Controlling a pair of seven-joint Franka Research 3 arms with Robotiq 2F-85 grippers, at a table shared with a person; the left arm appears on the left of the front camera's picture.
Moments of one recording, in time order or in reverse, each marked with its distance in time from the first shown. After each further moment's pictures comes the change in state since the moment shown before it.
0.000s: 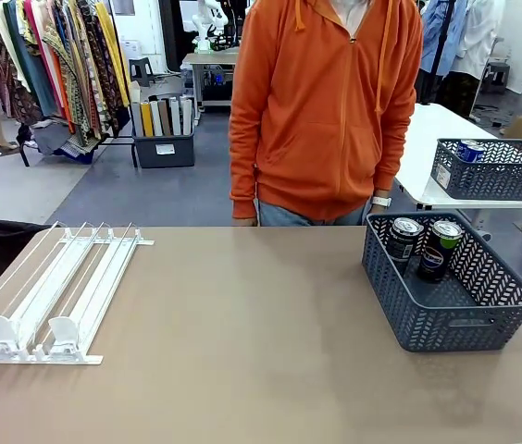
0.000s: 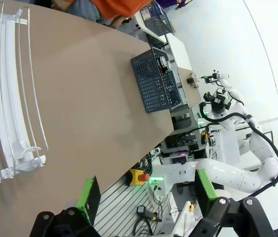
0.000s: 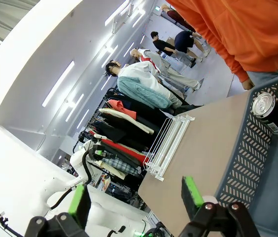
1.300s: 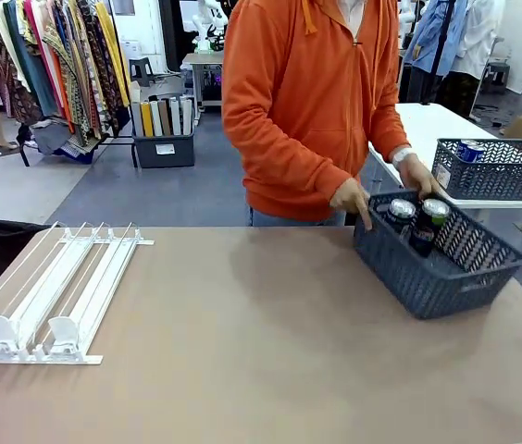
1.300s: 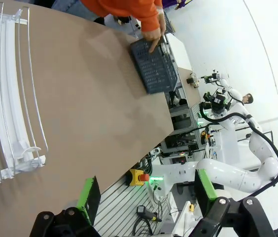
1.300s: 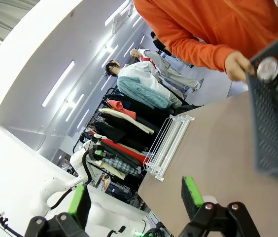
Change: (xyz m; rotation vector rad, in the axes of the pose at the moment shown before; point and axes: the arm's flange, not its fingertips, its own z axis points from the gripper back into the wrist) left arm 0.000 0.000 0.000 -0.001 0.000 0.000; right arm 0.000 0.000 0.000 0.000 0.000 0.000
